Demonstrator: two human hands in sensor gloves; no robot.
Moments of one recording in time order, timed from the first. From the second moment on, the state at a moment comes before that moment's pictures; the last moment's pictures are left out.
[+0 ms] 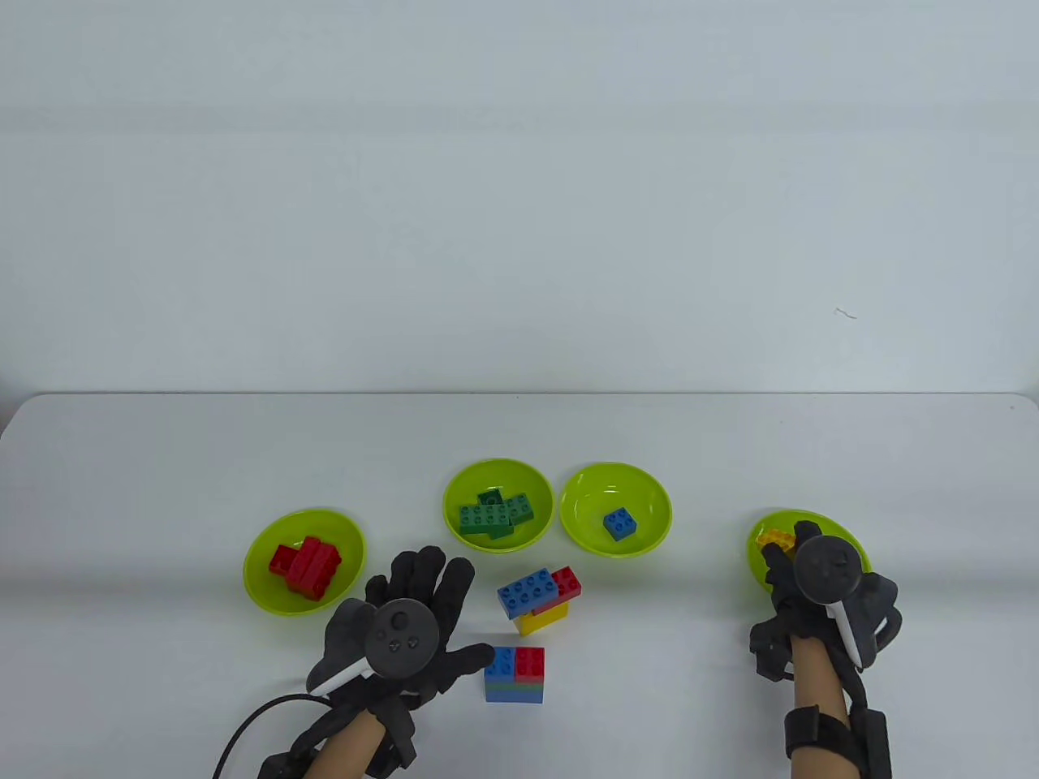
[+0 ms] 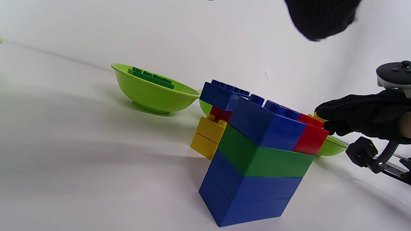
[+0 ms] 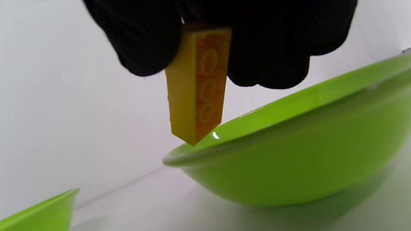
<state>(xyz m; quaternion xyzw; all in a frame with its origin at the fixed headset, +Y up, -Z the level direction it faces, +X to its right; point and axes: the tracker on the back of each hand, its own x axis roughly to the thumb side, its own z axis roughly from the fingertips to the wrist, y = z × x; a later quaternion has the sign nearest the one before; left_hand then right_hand) -0.162 -0.705 -0.339 -0.03 -0.25 0.18 0.95 0.305 -0.734 -0.399 -0.19 -0.15 0.95 0.21</state>
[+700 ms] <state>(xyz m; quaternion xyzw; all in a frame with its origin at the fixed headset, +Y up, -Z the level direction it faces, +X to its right) -0.158 -0.704 -0.338 -0.04 -0.26 0.17 0.95 0.220 -0.664 -0.332 0.14 -0.07 0.96 0.23</state>
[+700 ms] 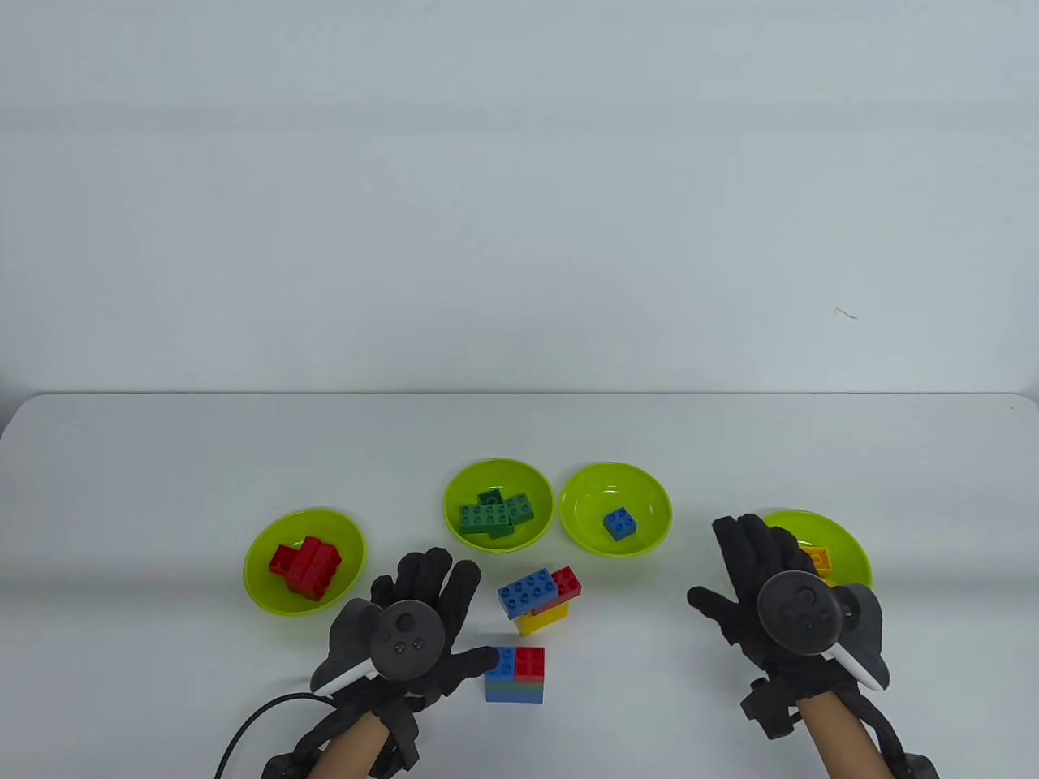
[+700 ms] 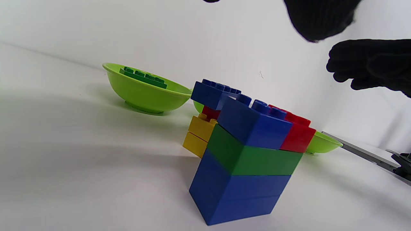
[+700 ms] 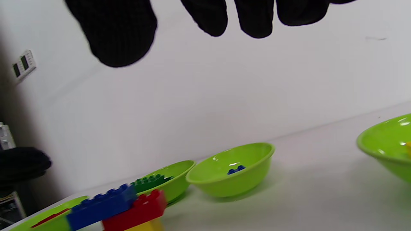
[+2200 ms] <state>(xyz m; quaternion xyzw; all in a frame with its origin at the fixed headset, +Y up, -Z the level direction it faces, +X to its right) -0.115 -0.729 -0.330 0.01 -0.33 0.14 0.93 0.173 -0.692 -0.308 0.23 0.03 0.94 0.25</state>
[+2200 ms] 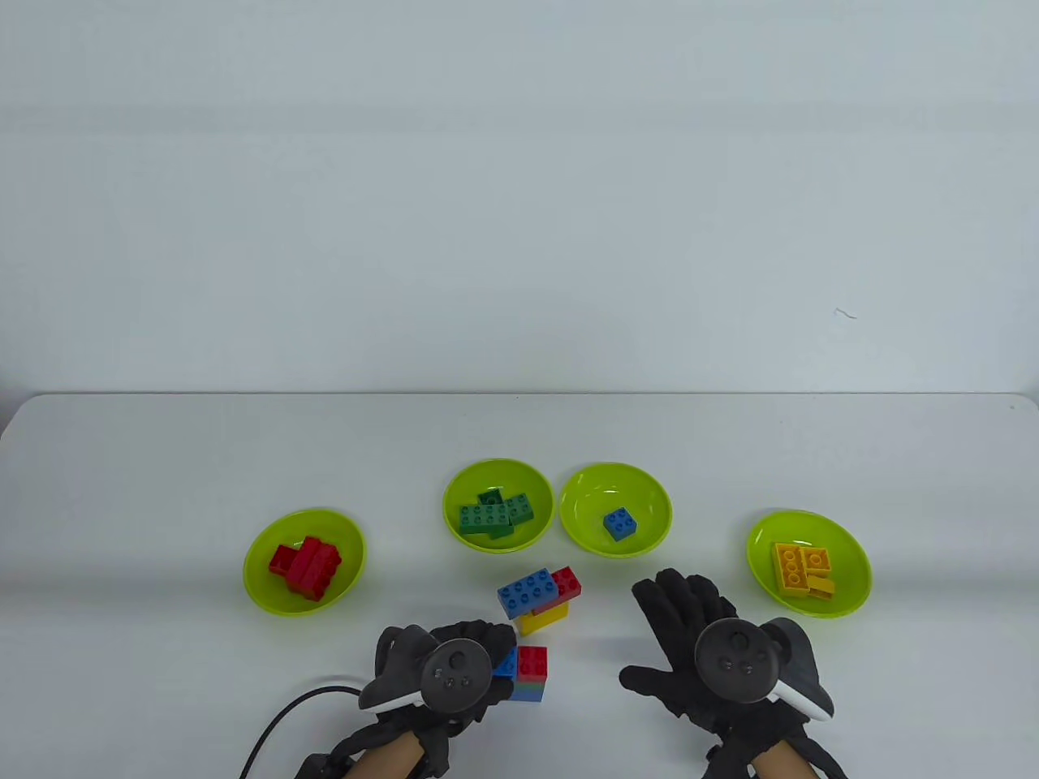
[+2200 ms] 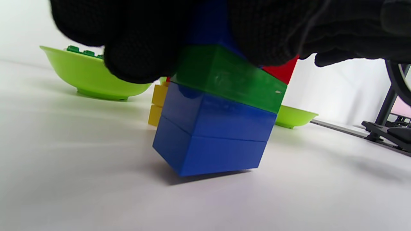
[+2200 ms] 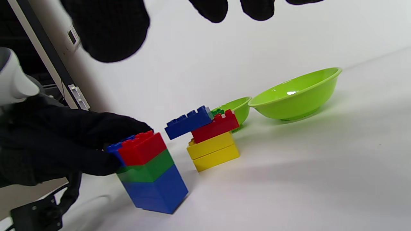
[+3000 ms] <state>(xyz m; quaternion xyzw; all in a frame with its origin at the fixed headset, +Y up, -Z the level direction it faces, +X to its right) -0.103 -0.647 -0.313 0.11 -0.38 0.27 0.88 0.128 -0.701 -0.317 0.27 -0.01 0.84 0.46</state>
